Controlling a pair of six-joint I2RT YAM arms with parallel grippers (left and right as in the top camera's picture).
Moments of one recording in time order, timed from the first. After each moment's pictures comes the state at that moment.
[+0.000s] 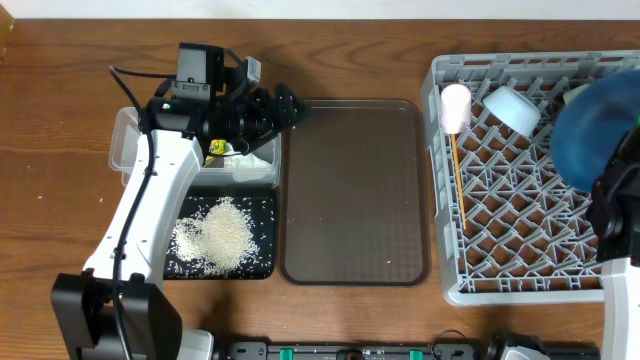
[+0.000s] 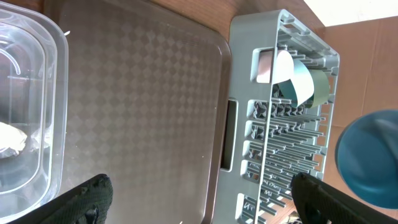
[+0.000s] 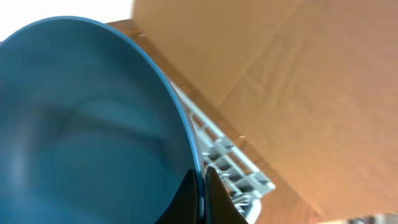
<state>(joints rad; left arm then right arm) -0.12 1.61 1.38 -0.76 0.66 -0.56 -0.23 1.10 1.19 -0.66 0.68 0.00</state>
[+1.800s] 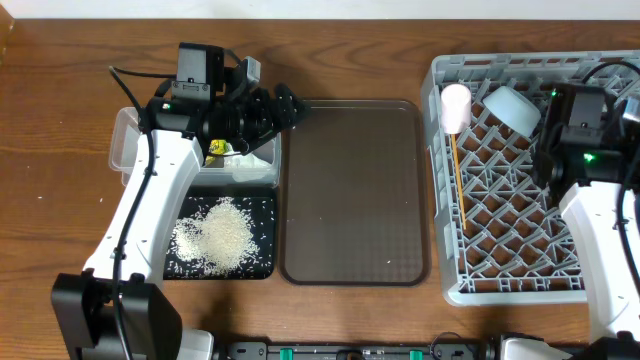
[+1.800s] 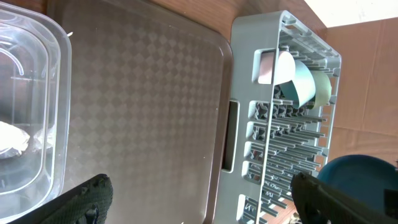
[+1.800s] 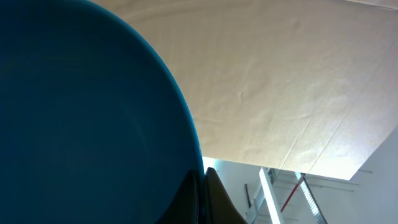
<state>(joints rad) -0.12 1.61 1.38 -0.76 0.65 -0.56 -0.08 1.40 1.12 -0.64 1.54 -0.77</state>
